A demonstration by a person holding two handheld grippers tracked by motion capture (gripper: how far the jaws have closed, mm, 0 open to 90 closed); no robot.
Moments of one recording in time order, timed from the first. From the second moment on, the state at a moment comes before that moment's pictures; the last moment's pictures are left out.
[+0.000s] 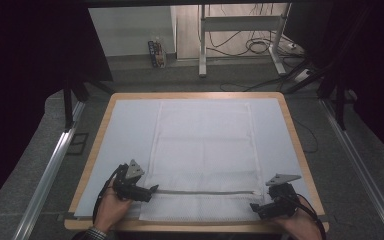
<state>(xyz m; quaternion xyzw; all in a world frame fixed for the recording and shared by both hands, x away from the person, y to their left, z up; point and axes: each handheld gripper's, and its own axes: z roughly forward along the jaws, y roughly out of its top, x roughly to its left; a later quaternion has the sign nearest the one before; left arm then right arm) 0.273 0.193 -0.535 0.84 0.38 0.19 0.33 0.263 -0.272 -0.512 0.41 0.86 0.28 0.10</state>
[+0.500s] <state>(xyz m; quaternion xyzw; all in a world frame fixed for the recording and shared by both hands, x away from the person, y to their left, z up) 0.272 0.189 -0.535 0.85 0.37 0.19 0.32 0.245 -0.253 -0.512 0.44 0.85 0.23 0.15</state>
